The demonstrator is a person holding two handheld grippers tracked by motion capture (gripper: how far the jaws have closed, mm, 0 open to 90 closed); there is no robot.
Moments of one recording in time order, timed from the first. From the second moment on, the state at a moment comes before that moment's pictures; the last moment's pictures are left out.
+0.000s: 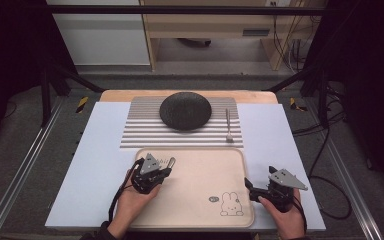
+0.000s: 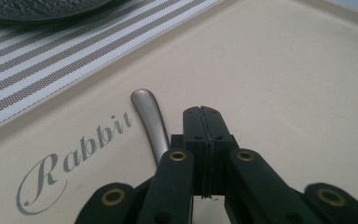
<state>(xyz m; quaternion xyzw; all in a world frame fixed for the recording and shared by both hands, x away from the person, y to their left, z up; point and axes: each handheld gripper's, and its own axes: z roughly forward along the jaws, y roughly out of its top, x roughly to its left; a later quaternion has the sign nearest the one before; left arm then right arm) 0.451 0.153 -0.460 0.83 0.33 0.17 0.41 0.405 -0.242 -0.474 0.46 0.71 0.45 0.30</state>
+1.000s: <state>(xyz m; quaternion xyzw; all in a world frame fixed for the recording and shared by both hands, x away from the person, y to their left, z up) 0.462 0.158 -0.475 0.85 0.34 0.18 0.35 0.405 -0.241 -0.474 0.46 0.71 0.45 0.30</state>
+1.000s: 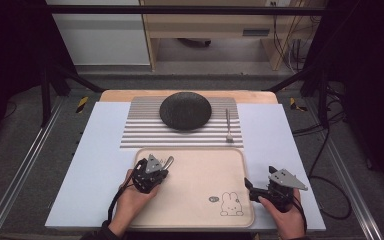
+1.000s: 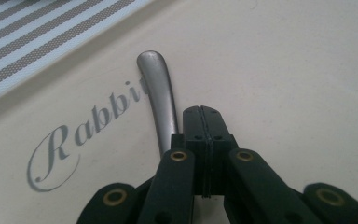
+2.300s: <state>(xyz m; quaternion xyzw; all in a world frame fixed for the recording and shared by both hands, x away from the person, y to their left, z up) 0.450 0.208 -0.474 0.83 0.40 0.18 0.34 0.405 -0.242 -0.474 0.46 0.71 0.45 0.30</state>
